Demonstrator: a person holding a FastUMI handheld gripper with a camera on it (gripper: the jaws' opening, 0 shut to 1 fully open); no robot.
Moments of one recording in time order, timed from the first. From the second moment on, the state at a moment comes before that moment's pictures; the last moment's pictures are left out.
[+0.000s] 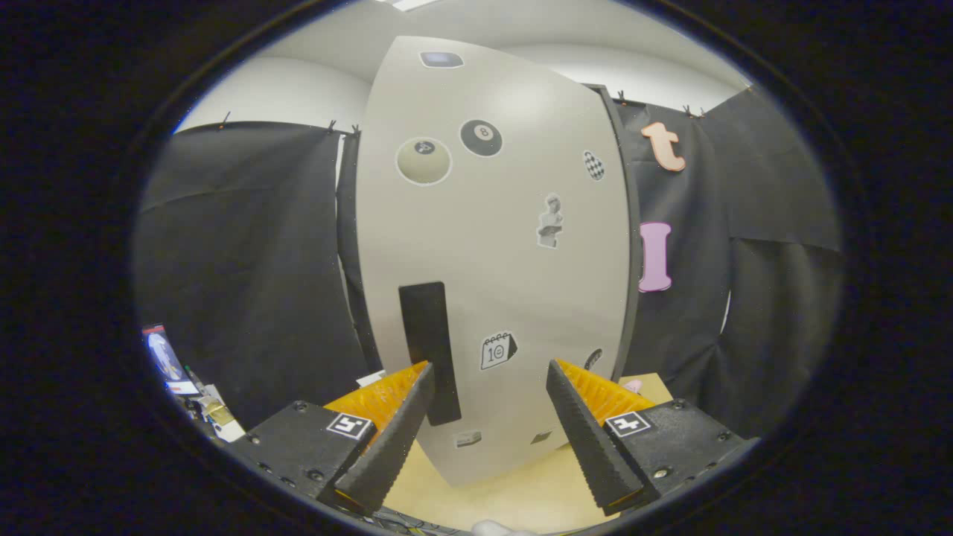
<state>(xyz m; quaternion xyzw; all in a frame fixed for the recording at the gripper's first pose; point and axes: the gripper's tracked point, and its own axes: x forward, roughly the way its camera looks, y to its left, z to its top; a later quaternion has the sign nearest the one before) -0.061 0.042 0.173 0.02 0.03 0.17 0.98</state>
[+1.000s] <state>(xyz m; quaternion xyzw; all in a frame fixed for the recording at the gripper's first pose) -0.082 -0.016 0.226 0.01 0.00 0.10 0.99</state>
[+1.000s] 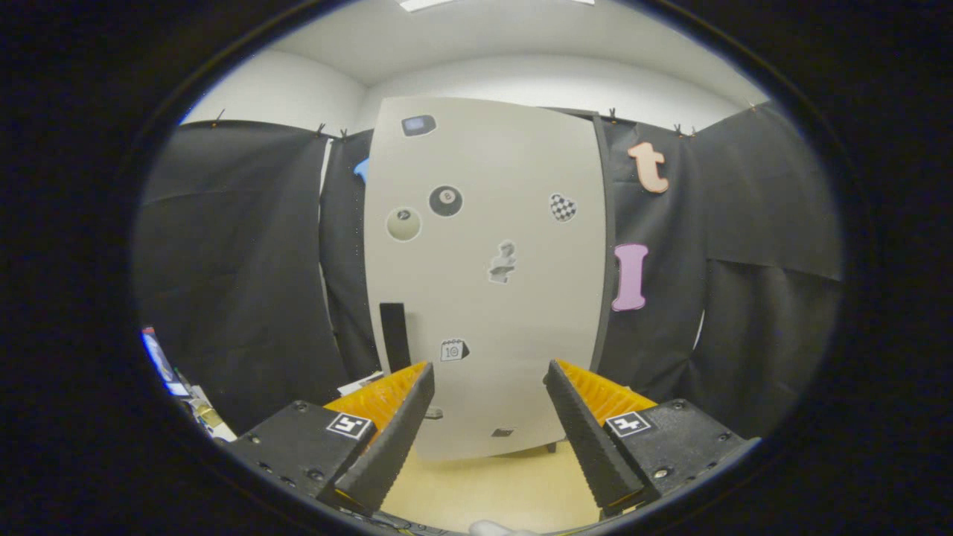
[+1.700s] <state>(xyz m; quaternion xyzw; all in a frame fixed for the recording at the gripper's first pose) -0.117 -0.055 0.280 0.04 -0.03 0.06 1.00</state>
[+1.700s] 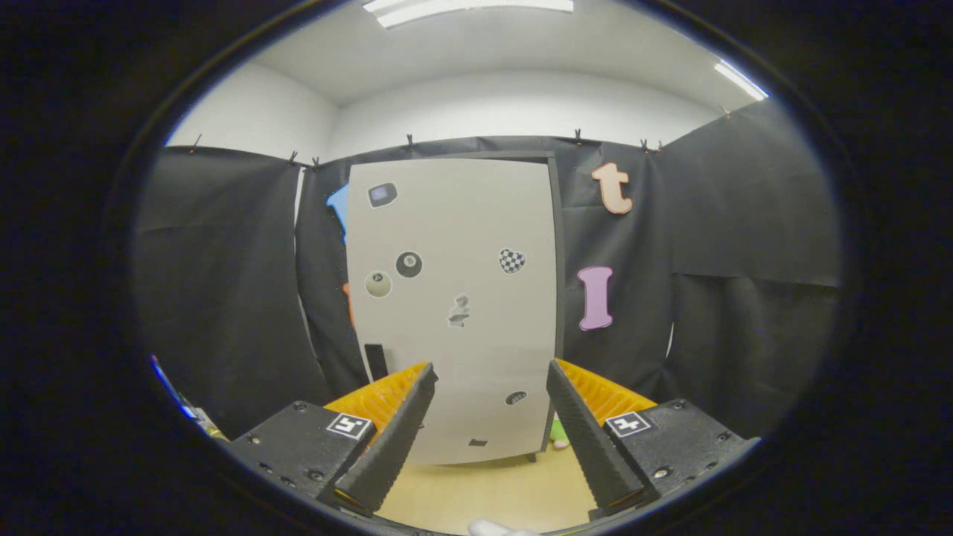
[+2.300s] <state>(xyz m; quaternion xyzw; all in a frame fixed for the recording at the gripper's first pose) -0.120 -0.032 0.285 0.03 -0.03 0.05 1.00</state>
